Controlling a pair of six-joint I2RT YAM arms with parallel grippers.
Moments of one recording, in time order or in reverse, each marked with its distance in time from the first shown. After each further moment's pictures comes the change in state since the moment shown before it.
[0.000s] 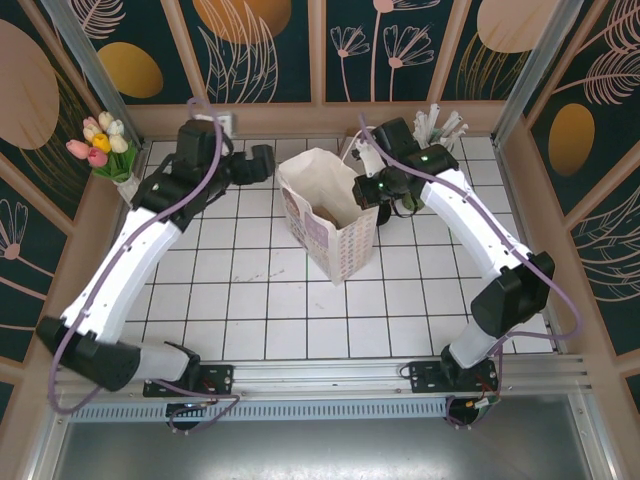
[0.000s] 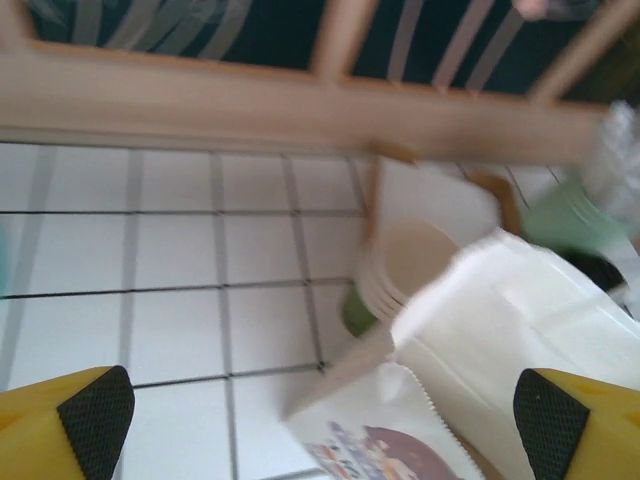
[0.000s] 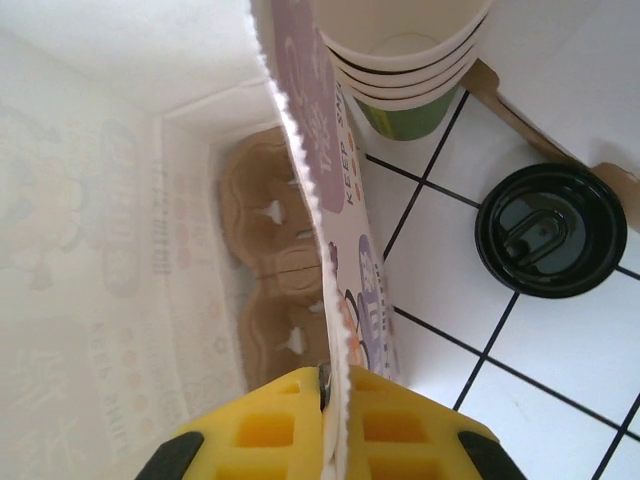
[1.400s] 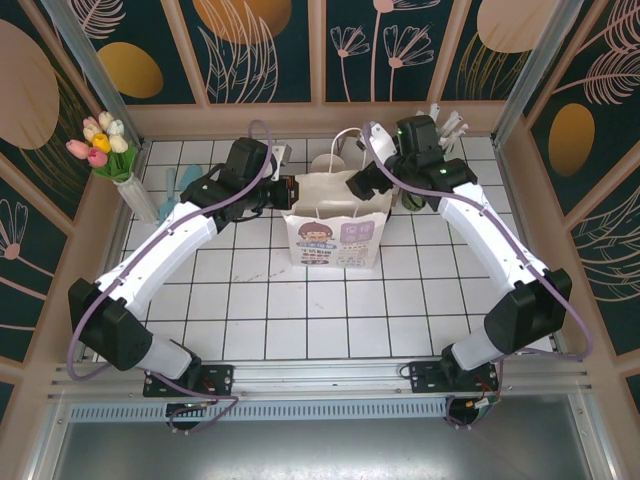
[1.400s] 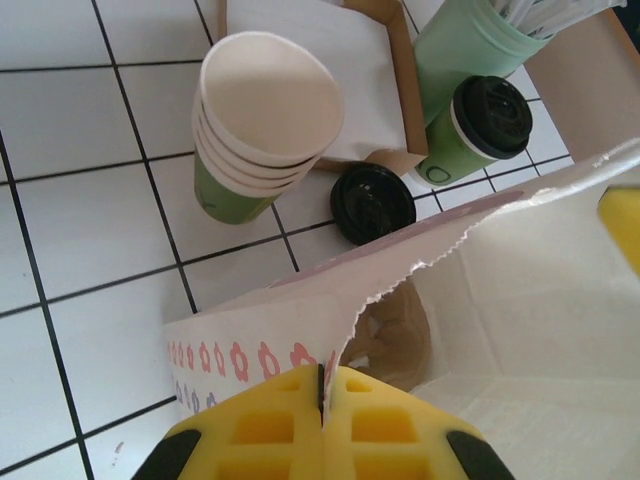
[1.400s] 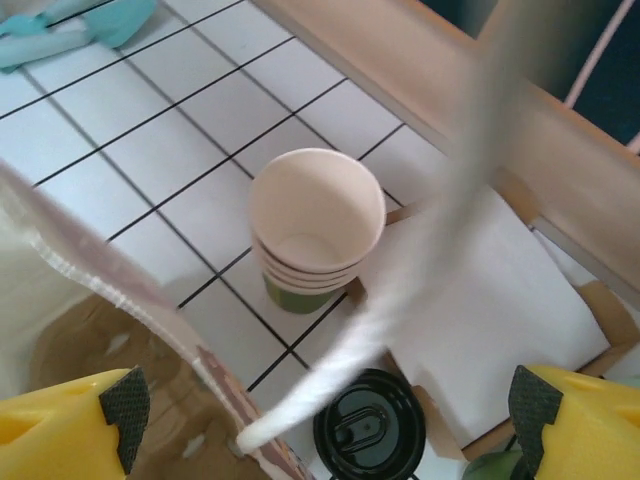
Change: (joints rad) left arm -0.121 0.163 -0.067 0.058 0.319 0.008; right arm -0.098 -0.122 -0.192 0.415 -0.047 -0.503
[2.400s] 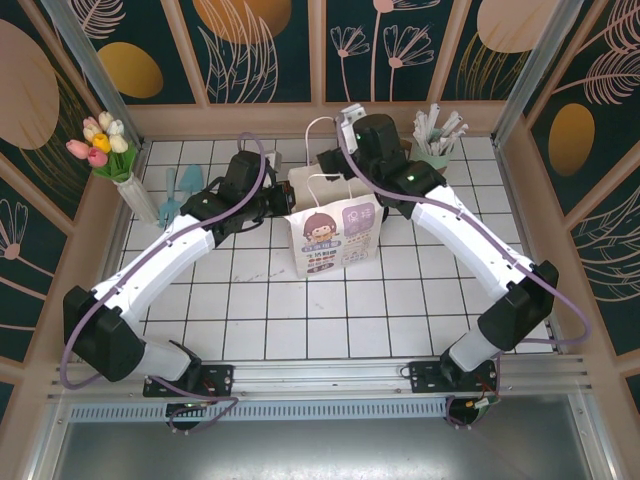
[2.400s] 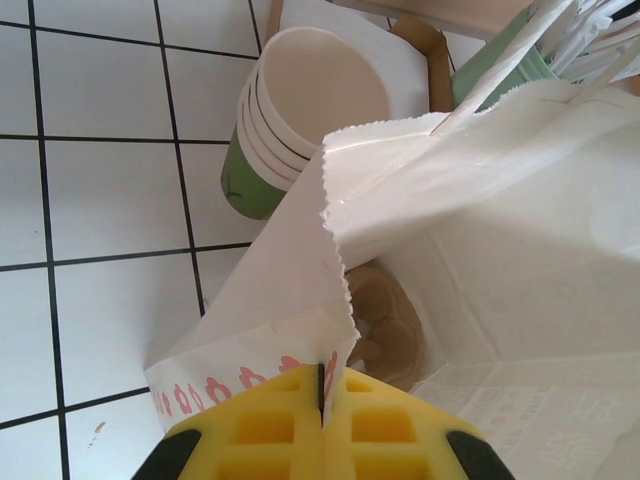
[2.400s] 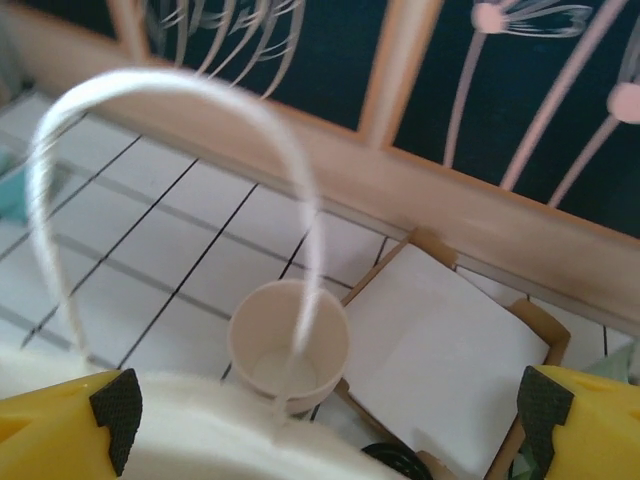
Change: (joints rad) left arm -0.023 -0.064 -0.145 0.107 -0.093 -0.175; right arm 0.254 0.053 0.102 0.156 0.542 0.391
